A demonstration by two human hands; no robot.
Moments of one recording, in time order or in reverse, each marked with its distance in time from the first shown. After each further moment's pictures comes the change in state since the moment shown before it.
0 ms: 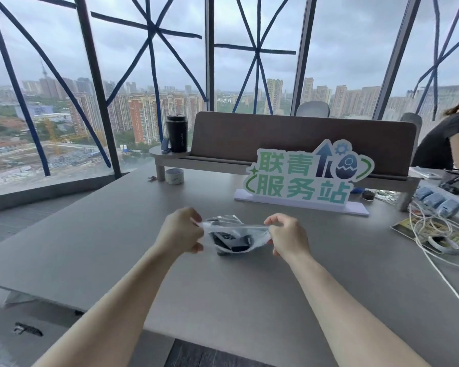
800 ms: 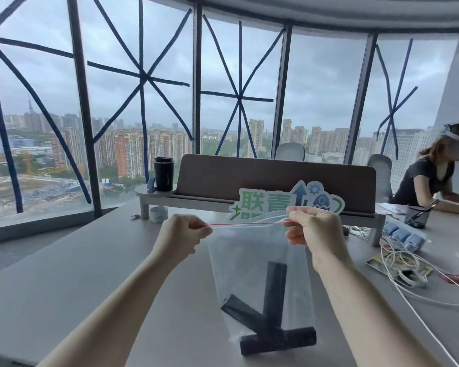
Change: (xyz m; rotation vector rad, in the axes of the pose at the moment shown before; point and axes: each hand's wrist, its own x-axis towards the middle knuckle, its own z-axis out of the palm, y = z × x) left_hand -0.015 0.082 -0.014 -0.113 0.103 0.377; right_hand -0.030 -0.074 -0.112 0.587 0.231 -0.094
